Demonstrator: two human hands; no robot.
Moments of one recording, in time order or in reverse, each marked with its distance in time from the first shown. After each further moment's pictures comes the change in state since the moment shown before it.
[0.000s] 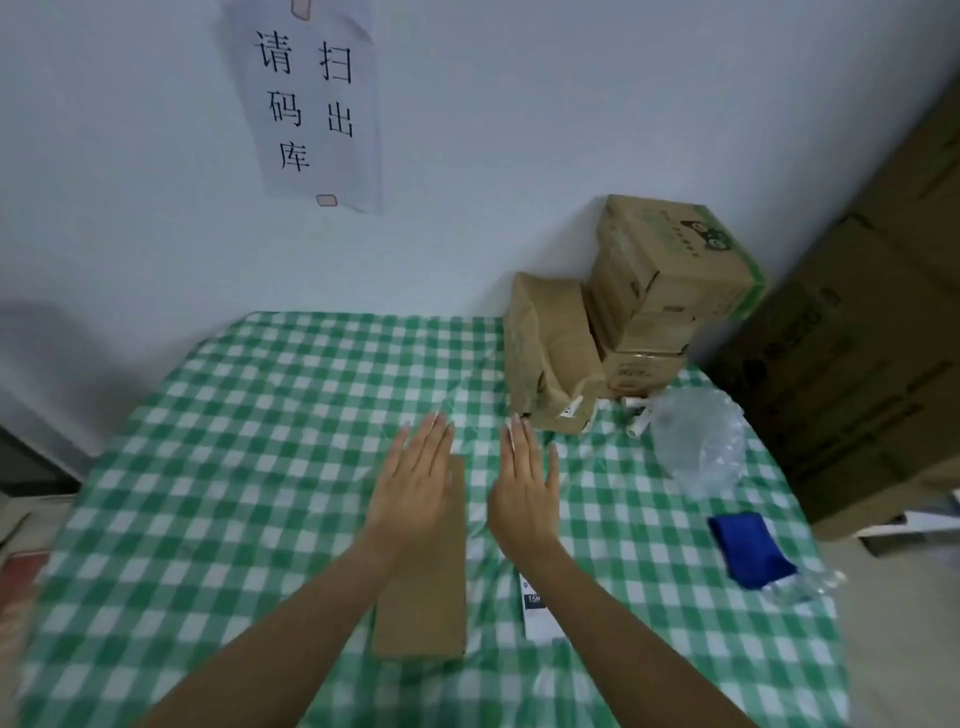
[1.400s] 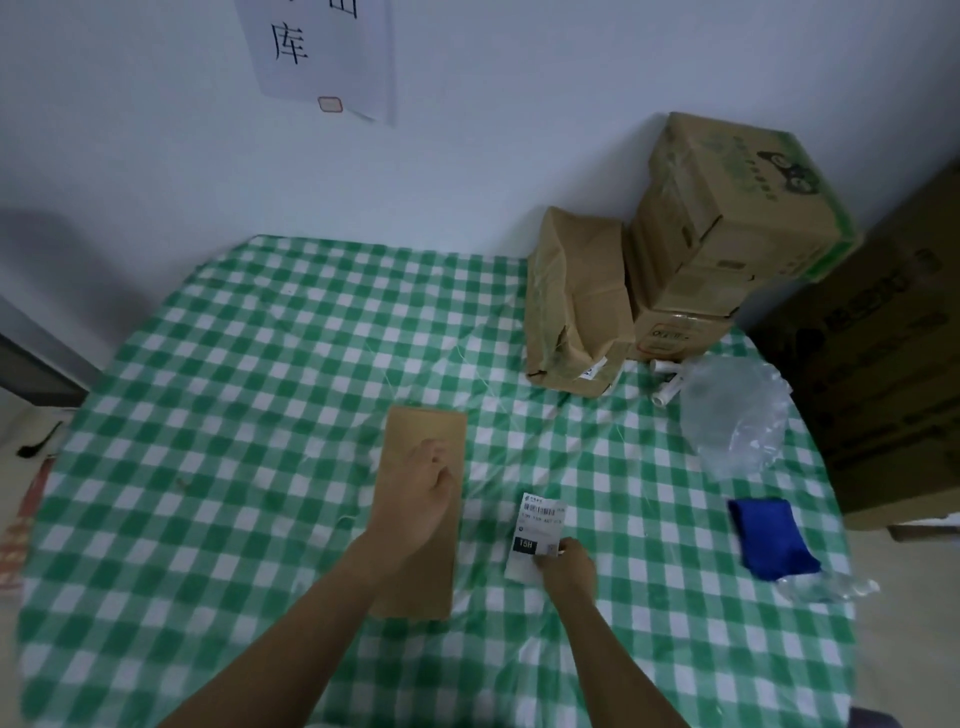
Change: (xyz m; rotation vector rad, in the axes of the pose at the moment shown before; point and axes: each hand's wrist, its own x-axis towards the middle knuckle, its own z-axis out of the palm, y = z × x) left_hand -0.012 0.039 0.000 -0.891 -0.275 -0.570; right_hand -0.089 0.080 0.083 0.589 -0.706 0.988
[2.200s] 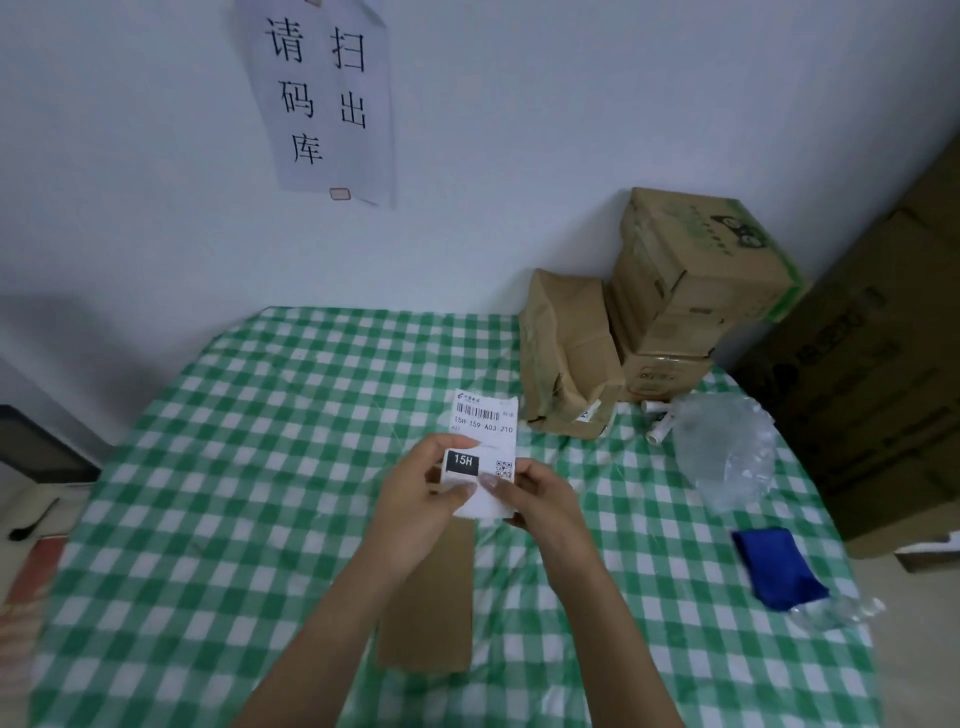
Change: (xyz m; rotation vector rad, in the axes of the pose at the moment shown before) left_hand -0.018 0.043 -0.066 -0.583 0.004 0.126; right_hand -0.137 -0.147 -0.075 0.768 -0.387 -0.508
